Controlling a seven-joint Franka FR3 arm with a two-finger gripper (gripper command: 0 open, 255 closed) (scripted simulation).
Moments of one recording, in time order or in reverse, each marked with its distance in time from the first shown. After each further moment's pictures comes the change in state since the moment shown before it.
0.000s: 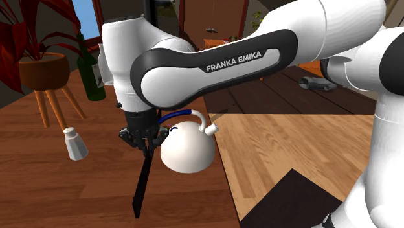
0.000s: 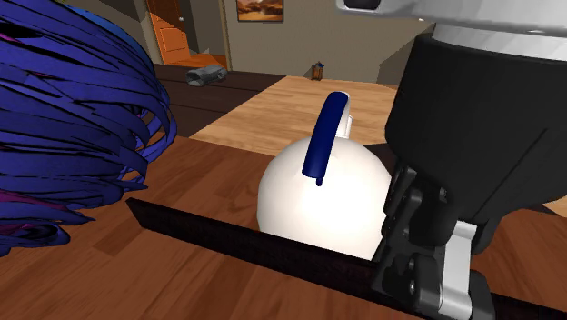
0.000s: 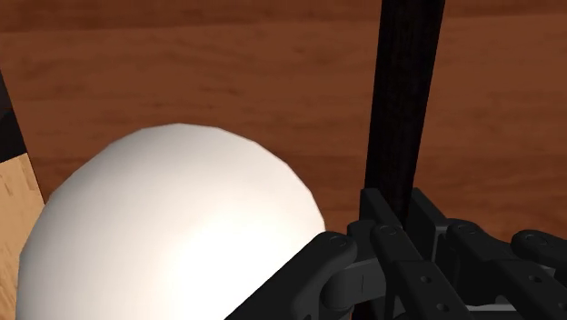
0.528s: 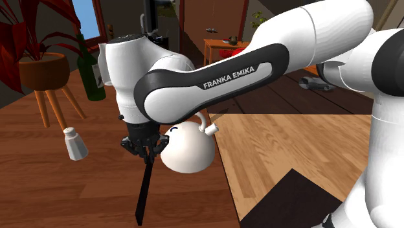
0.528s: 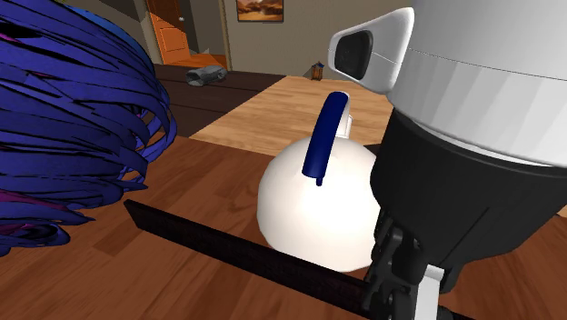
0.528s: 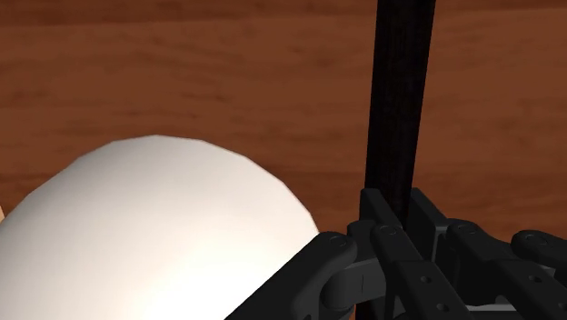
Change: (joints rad) arm 0.001 0.023 -0.009 -0.051 -0.020 0.069 0.015
